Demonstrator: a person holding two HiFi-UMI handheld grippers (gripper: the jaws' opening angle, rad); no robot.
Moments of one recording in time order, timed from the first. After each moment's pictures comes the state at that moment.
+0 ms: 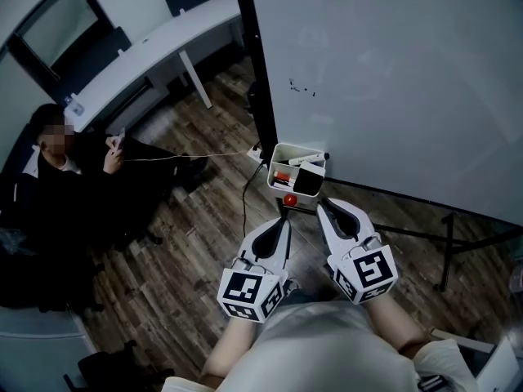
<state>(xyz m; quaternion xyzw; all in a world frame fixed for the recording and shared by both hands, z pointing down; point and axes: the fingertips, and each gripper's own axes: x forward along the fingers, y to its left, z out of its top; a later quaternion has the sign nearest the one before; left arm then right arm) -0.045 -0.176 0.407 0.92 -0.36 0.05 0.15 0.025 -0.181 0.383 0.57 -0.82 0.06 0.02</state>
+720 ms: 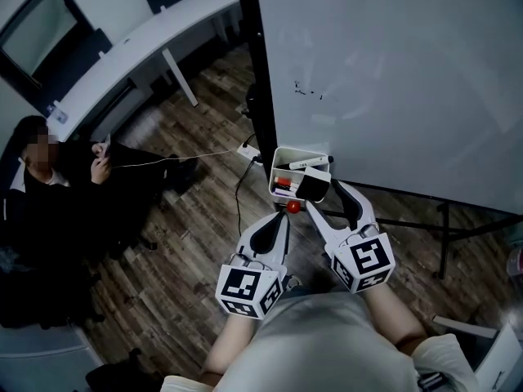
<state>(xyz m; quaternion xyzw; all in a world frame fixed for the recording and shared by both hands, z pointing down) -0.049 -0.214 0.415 0.93 -0.33 0.05 0.16 0.027 -0.227 0.399 0.60 -0.79 0.07 0.05</state>
